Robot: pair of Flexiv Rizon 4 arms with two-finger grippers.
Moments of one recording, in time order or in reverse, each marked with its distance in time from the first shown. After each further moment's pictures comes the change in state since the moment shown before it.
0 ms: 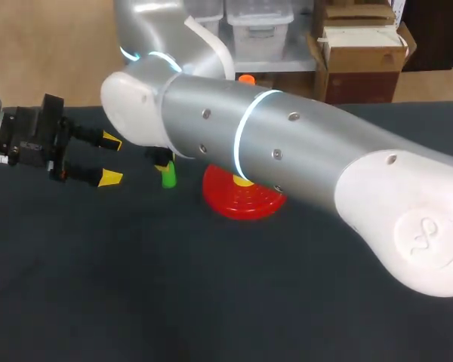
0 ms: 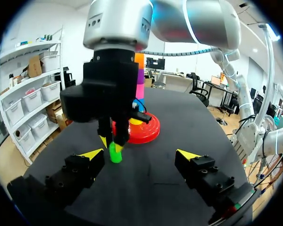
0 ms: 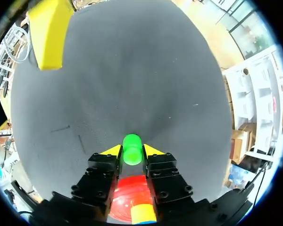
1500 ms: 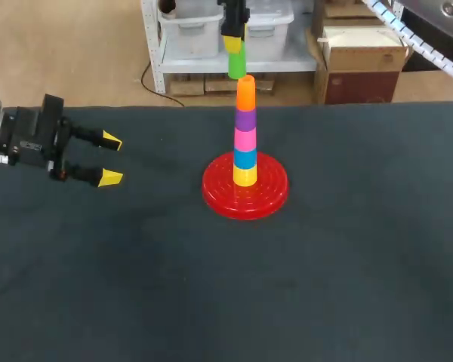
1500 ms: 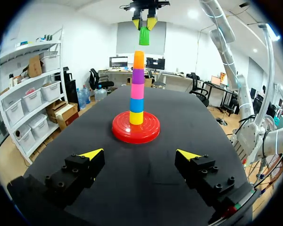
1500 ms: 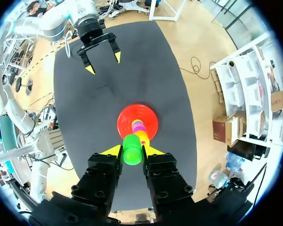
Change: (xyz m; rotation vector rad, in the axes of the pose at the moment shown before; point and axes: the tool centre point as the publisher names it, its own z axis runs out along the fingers) left arm 0.000 0.000 0.000 0.000 0.000 0.000; right arm 0.128 -0.014 -0.275 -0.054 0.040 0.019
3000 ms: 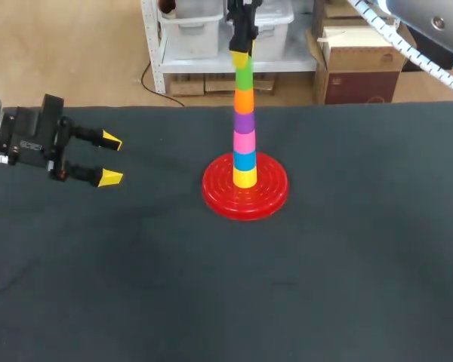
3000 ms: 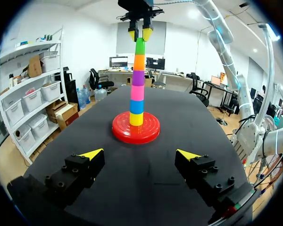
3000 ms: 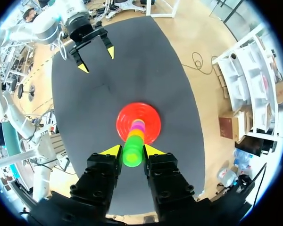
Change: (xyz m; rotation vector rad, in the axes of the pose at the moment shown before) left arm 0.000 0.000 0.000 0.000 0.000 0.000; right arm 0.003 -0.012 0.035 -0.054 -0.024 0.050
